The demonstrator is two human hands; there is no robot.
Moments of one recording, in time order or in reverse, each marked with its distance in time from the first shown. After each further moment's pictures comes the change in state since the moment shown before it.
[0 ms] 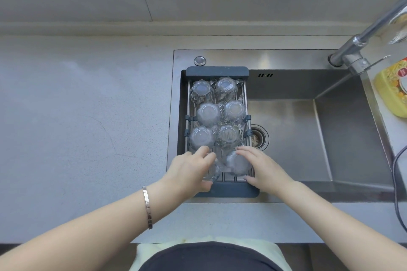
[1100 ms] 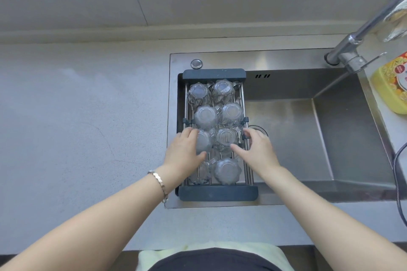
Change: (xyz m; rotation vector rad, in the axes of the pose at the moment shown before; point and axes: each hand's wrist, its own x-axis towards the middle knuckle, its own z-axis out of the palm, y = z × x) left_hand 0.045 -0.025 0.004 -0.303 0.248 -0.230; right_hand 0.038 -0.027 -0.018 0.268 0.327 0.401
